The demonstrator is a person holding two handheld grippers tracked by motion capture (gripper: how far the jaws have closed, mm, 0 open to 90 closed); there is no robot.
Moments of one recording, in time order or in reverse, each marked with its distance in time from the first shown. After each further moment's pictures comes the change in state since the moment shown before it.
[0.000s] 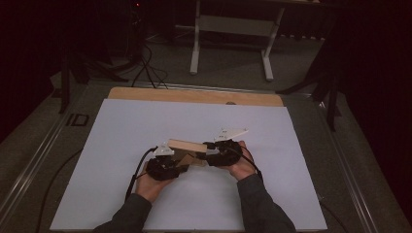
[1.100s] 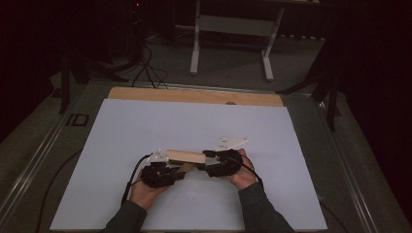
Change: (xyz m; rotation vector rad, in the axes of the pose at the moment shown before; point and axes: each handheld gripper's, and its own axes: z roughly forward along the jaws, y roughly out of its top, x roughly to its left) left arm -0.002 -0.021 -0.011 0.014 -0.037 -0.022; right arm 0.017 -0.018 -0.003 0.002 0.047 -0.015
